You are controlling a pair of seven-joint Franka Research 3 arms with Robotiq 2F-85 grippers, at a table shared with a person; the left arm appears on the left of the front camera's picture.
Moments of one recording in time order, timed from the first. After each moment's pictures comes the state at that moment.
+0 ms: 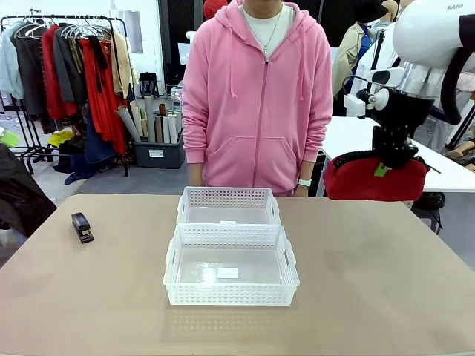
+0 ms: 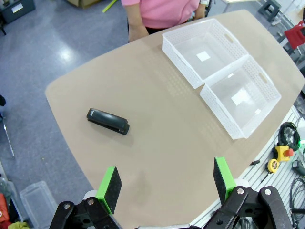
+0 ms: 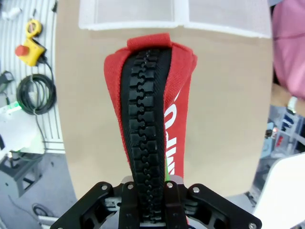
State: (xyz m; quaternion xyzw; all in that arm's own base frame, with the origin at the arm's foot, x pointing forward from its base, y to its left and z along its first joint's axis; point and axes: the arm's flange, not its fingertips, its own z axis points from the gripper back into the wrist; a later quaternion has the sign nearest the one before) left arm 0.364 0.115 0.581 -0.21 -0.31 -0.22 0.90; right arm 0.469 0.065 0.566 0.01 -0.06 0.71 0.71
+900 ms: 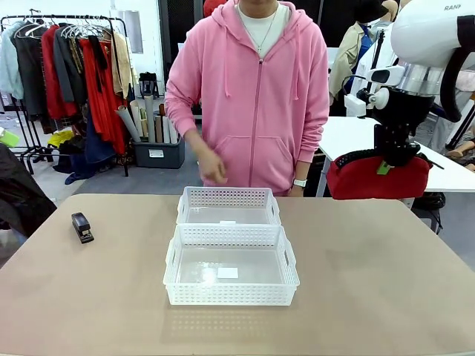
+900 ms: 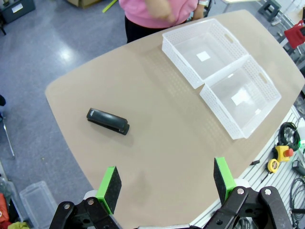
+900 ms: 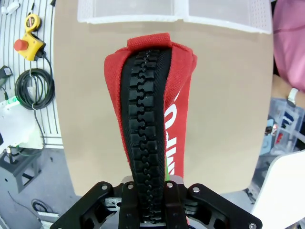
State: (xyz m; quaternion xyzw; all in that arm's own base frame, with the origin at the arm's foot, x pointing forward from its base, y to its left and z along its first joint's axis) left arm 0.364 0.115 0.581 -0.21 -0.31 -0.22 0.90; right arm 0.471 0.064 0.565 0.01 -0.05 0.71 0.71
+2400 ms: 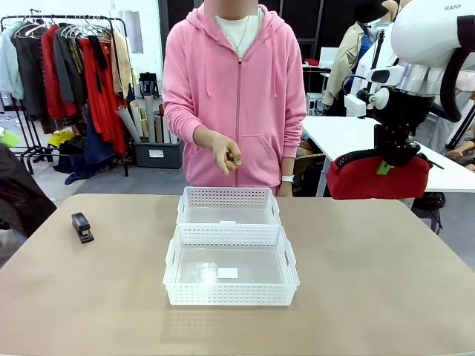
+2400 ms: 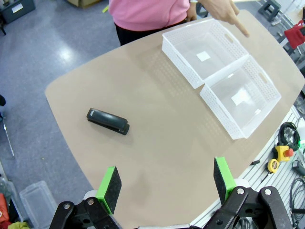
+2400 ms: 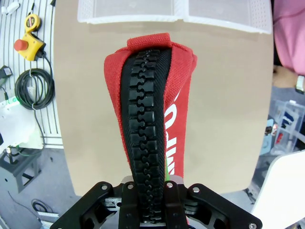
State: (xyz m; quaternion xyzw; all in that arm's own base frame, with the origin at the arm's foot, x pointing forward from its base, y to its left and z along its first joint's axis) left arm 0.364 0.115 0.581 -0.21 -0.31 -0.22 0.90; right arm 0.471 0.064 0.565 0.01 -0.05 0.71 0.71
